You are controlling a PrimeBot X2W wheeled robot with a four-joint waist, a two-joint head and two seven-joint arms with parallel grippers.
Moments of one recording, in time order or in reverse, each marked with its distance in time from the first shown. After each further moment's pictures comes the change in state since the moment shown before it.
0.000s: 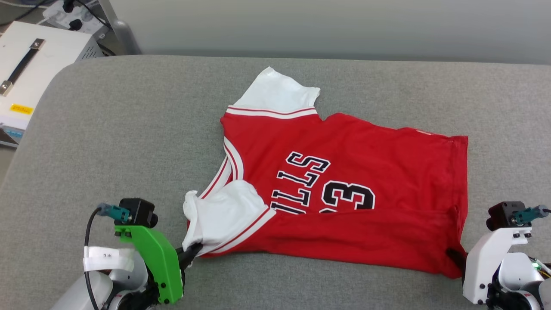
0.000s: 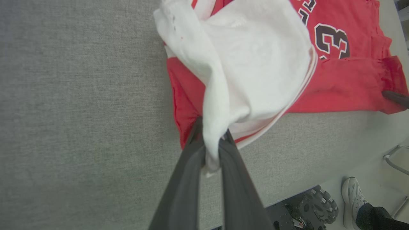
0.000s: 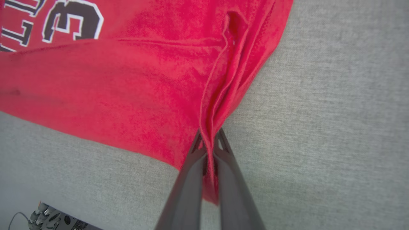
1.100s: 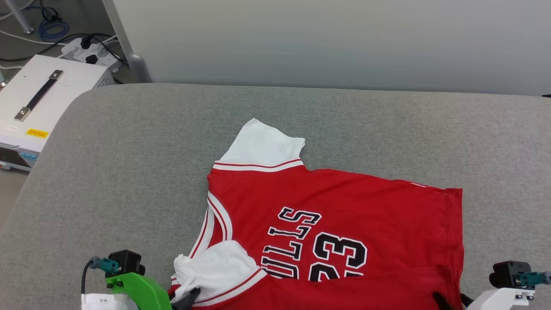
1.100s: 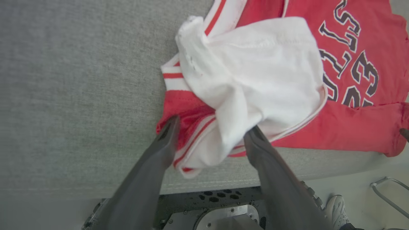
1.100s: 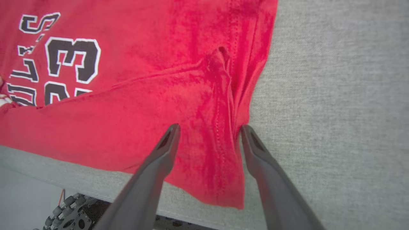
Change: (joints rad) left arm 0.172 -0.038 0.019 0.107 -0.059 0.053 -0.089; right arm 0.236 0.096 -0.052 -0.029 -0.017 0.000 -0.172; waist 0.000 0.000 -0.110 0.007
